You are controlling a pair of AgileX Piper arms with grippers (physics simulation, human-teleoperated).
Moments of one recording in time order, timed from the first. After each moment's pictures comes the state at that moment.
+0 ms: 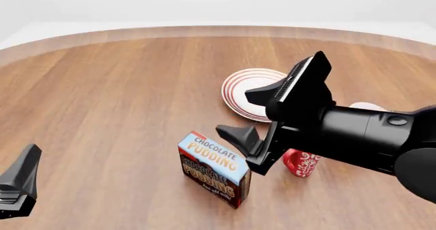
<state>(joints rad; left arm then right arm) 0.00 0.00 0.00 0.00 0.00 0.87 1.10 -0.70 0.06 -0.20</state>
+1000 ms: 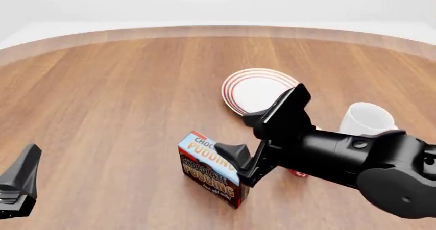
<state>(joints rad) 0.00 0.00 0.00 0.00 0.00 0.85 1.21 -0.59 -0.09 -0.10</state>
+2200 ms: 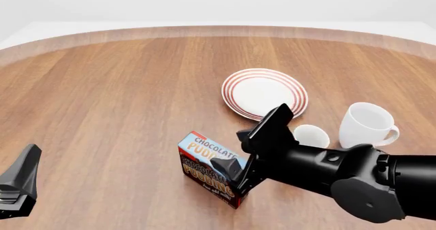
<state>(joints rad) 0.00 0.00 0.00 0.00 0.00 0.85 1.35 -0.54 -0.21 -0.06</state>
